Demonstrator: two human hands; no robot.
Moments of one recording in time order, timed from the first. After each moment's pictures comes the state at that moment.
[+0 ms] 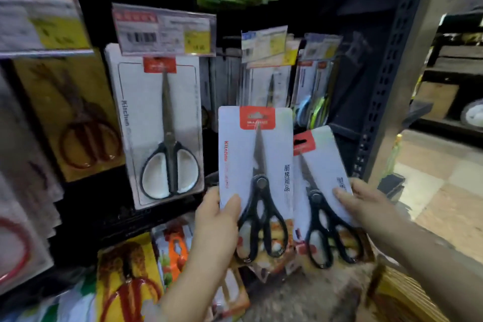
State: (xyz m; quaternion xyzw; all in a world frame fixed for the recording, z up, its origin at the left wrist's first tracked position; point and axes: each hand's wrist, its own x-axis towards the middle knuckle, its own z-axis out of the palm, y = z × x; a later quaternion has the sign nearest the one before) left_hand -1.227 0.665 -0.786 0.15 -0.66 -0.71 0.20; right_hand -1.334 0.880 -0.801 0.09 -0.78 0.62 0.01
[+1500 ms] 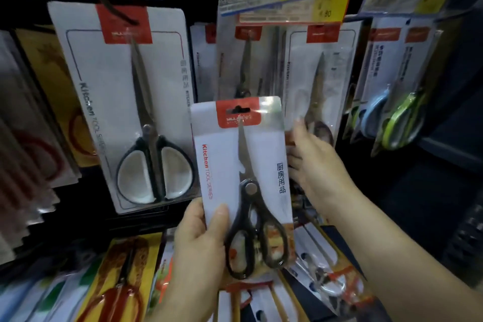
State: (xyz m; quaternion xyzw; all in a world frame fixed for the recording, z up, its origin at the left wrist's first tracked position) left_hand -1.305 0.675 -0.813 0.28 -0.57 -0.68 0.36; right_hand -1.449 0.742 -0.774 0.27 -0.62 0.73 -0.14
